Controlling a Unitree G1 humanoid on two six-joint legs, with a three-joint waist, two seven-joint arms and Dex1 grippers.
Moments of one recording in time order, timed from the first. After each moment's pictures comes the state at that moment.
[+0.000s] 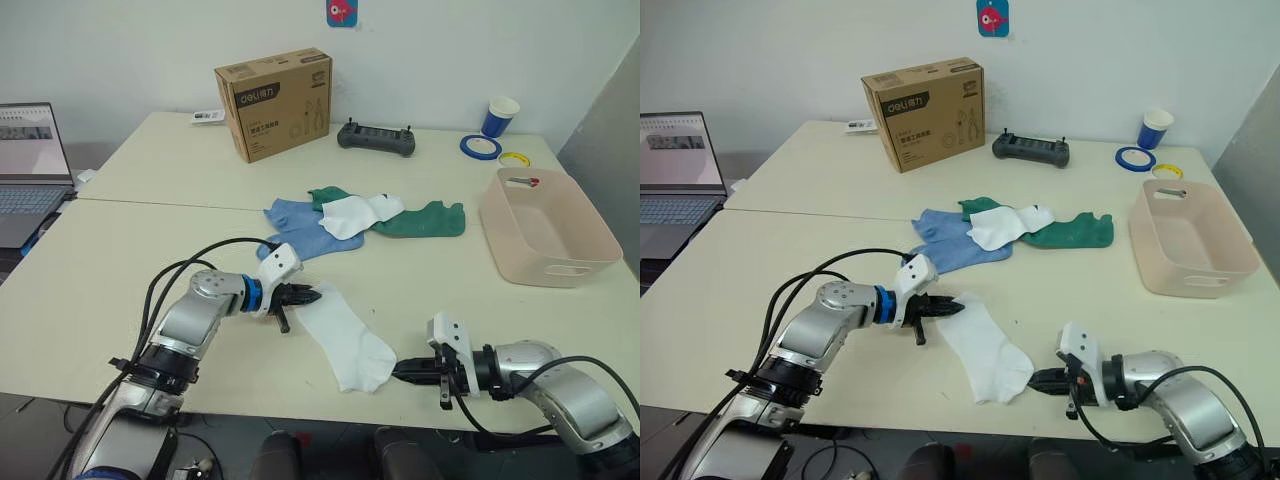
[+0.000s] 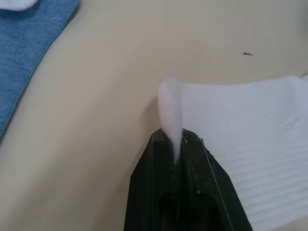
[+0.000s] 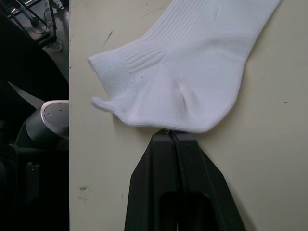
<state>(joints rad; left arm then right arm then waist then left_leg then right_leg) -0.51 0.56 -0.22 0.15 -0.19 0.47 -1.03 -0.07 -0.70 0.21 -0.35 0.38 0.61 1.04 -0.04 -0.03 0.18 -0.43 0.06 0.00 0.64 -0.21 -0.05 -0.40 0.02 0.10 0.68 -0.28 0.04</state>
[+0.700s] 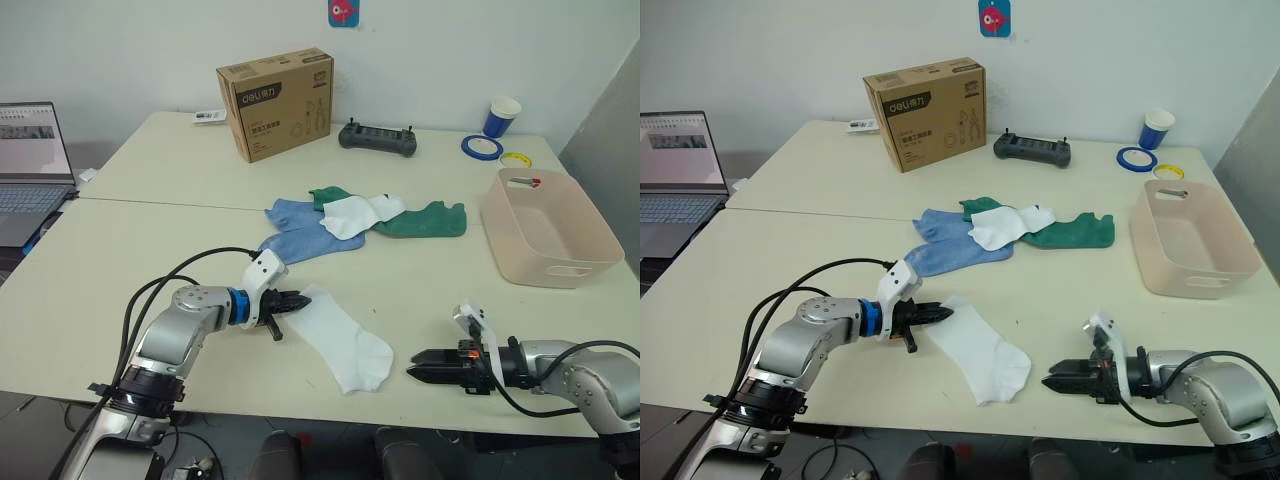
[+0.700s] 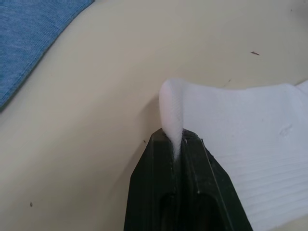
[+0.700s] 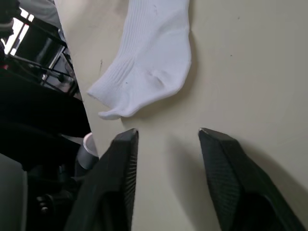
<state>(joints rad) -0.39 0.57 -0.14 0.01 -0.27 0.61 -0.94 -0.10 -0.71 -0.02 -0.34 0.76 1.16 0.93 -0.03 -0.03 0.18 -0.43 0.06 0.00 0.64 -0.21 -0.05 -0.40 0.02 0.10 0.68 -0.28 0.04</state>
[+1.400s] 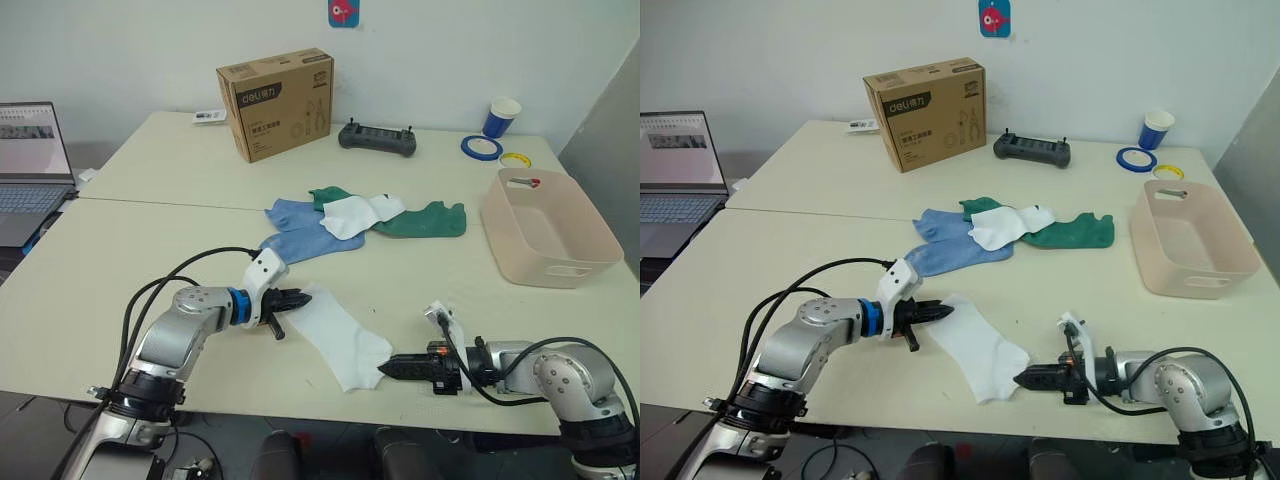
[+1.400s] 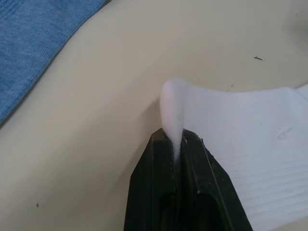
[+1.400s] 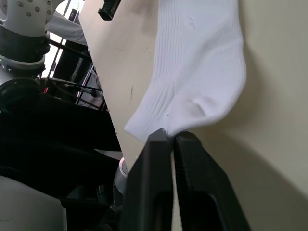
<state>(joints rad) -0.37 0.57 -0.13 -0.02 -0.27 0.61 -0.90 -0.19 -0.55 0.02 -0.31 0.85 1.27 0.76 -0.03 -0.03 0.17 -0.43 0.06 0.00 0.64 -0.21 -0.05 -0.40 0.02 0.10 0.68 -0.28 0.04</state>
